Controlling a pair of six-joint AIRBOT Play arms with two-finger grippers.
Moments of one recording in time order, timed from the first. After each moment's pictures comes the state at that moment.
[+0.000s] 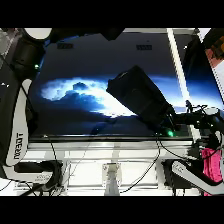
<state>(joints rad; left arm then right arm) -0.44 -1.53 2.01 0.71 -0.84 -0.87 -0.46 -1.18 0.58 -0.80 1.21 1.45</state>
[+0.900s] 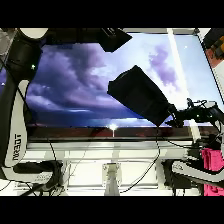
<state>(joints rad) -0.44 -1.52 2.01 0.71 -1.01 -0.88 -0.47 -1.33 0.71 -0.92 1.17 1.51</state>
